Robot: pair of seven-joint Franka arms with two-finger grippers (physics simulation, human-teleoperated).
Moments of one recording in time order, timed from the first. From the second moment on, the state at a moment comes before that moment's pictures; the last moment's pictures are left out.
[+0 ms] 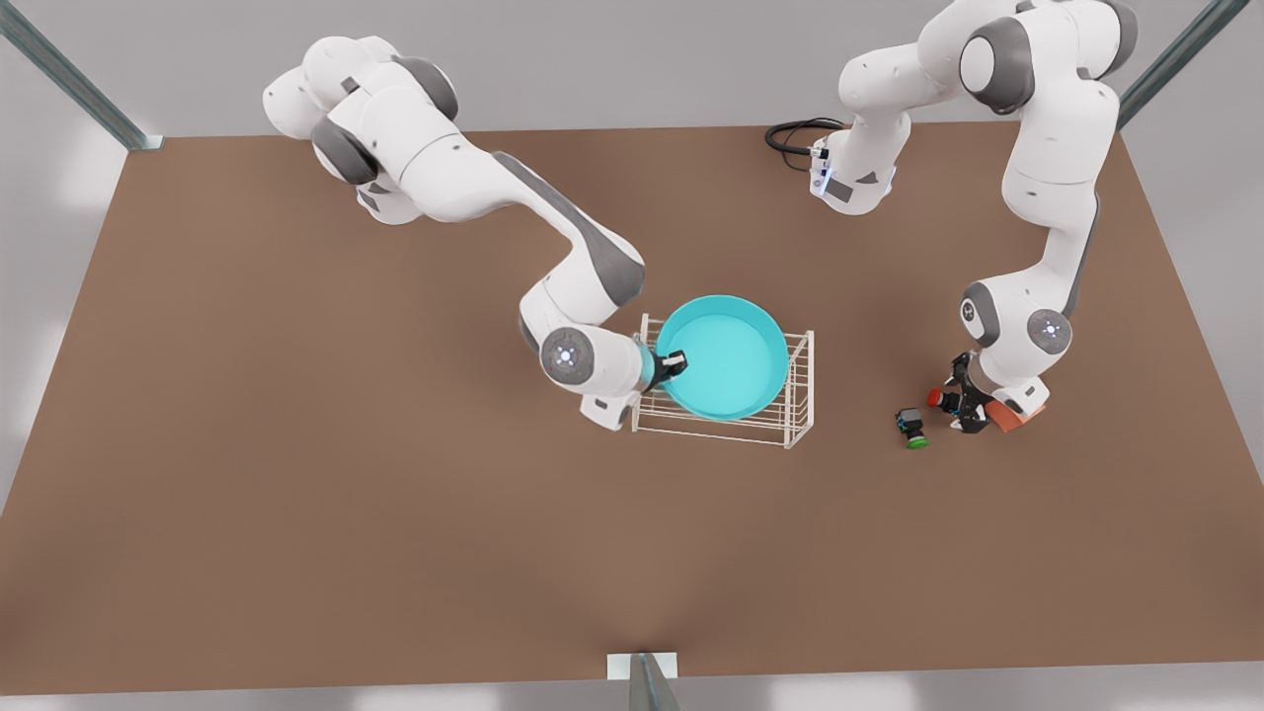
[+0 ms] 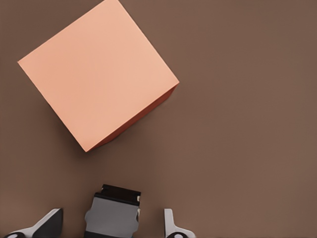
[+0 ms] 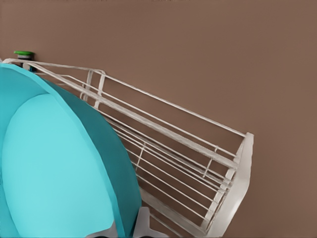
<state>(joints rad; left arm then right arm) 0.20 0.47 0.02 -2.26 0.00 2.78 -1.25 0.63 0.82 0.11 -1.06 0.44 1.95 0.33</state>
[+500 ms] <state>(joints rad) 0.20 0.46 0.02 -2.26 0.00 2.77 -1.29 0.63 0.80 0.12 -1.14 0.46 1.99 0.46</state>
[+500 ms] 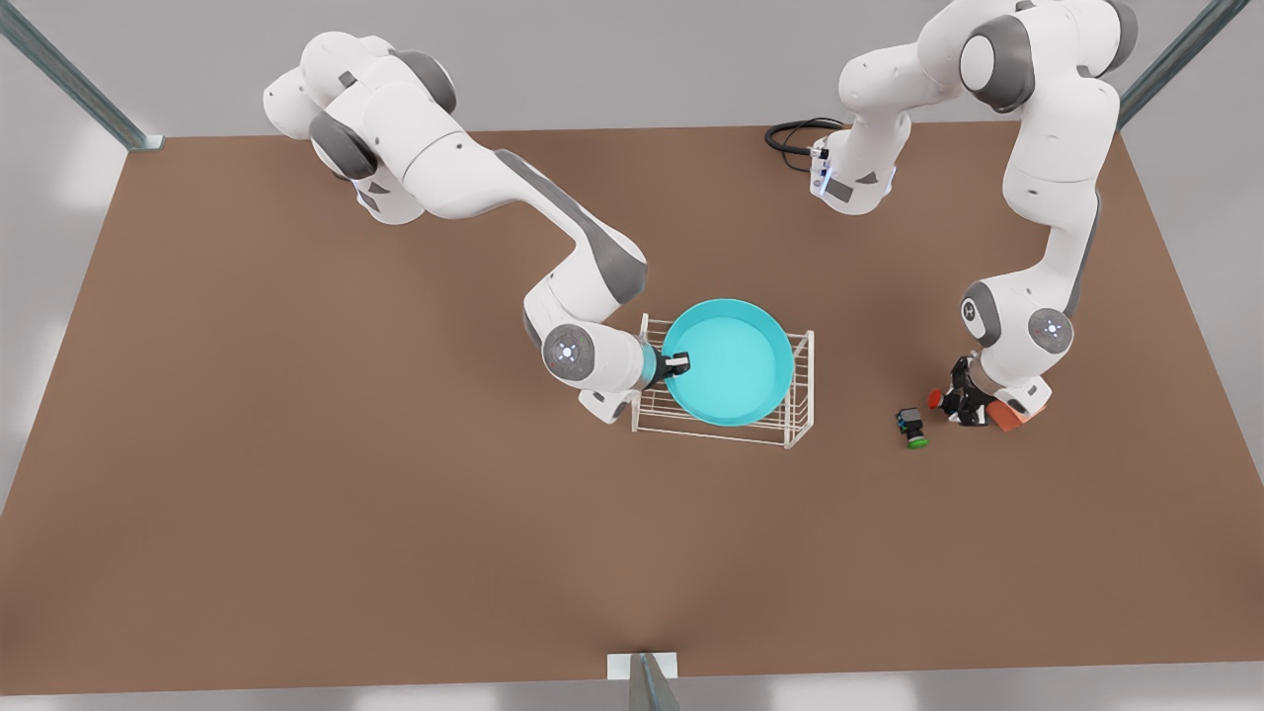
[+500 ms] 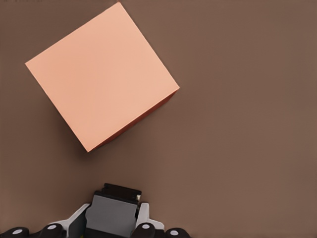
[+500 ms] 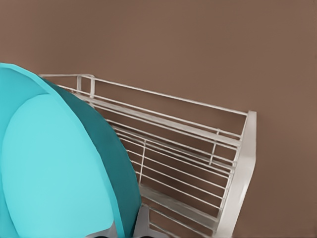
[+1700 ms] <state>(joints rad) -0.09 0.25 -0.55 -1.87 0.16 2.04 -1.77 -0.02 0.41 0.07 -1.41 -0.17 1.43 0.21</state>
